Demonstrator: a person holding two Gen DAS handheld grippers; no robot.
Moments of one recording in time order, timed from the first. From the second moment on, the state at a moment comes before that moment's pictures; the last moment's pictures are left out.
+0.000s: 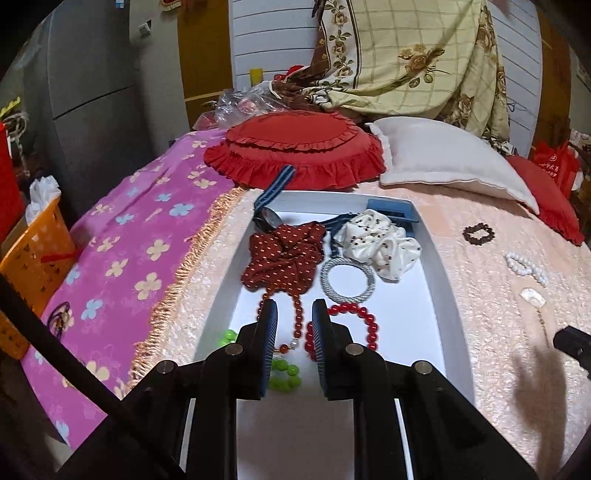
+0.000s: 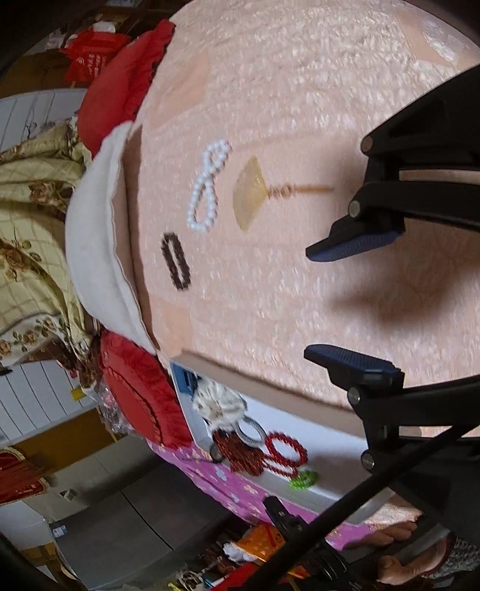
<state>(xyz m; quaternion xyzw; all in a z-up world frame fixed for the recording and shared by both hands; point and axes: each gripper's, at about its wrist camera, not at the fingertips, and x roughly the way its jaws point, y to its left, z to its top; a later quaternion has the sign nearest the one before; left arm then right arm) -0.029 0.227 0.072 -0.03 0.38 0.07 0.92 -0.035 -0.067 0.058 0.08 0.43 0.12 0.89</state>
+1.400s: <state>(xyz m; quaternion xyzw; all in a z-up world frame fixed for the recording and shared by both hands) -0.033 0.160 0.056 -0.02 0.40 -0.03 0.91 0.035 -0.052 0.011 0.01 0.55 0.19 0.81</state>
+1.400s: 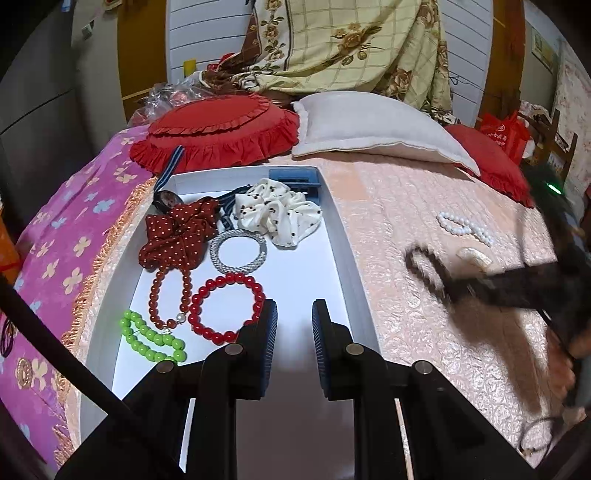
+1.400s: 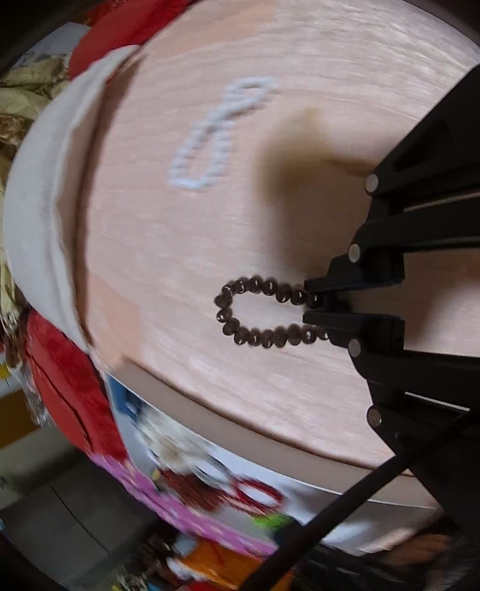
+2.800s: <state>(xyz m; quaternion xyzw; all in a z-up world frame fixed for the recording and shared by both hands) 0.003 0.044 0.074 -0.03 0.49 -0.17 0.86 -0.028 -0.241 0.002 0.22 0.50 0.08 0.84</state>
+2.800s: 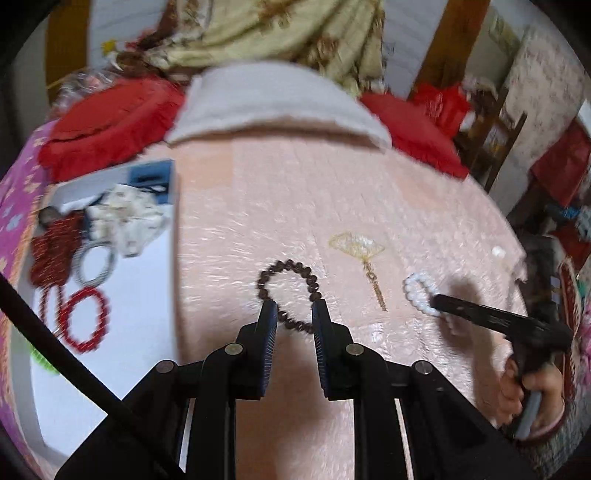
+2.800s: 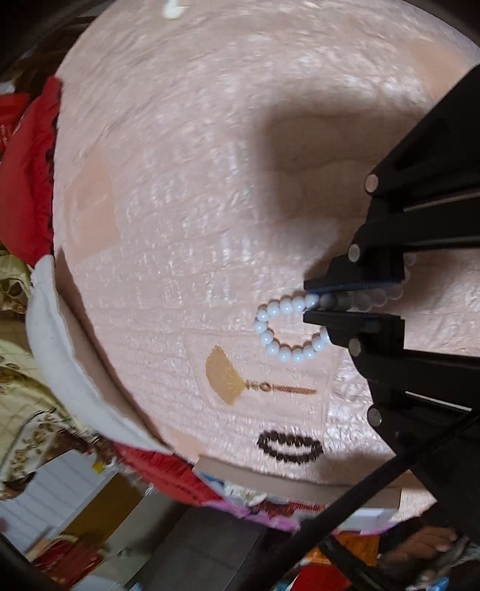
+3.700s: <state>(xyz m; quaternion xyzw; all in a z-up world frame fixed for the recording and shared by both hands) 0.033 -0.003 0.036 0.06 0.51 -0.14 0.84 -0.042 -0.238 0.005 0.19 0.44 0.10 0.87</state>
